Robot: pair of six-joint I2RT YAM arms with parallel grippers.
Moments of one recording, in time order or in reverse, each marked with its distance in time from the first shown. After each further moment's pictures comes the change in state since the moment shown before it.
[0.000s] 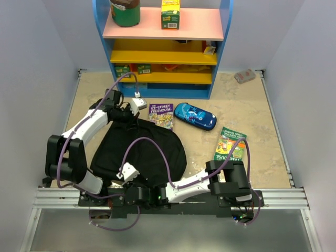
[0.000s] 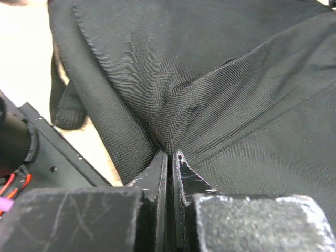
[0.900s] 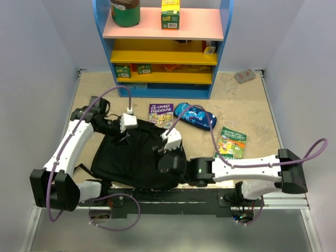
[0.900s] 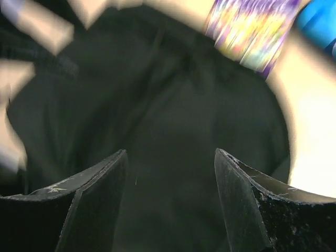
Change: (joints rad) left arm 0.086 -0.275 0.016 -0.506 0.129 0.427; right arm -0.234 -0.605 -0.159 -0.506 -0.055 0.364
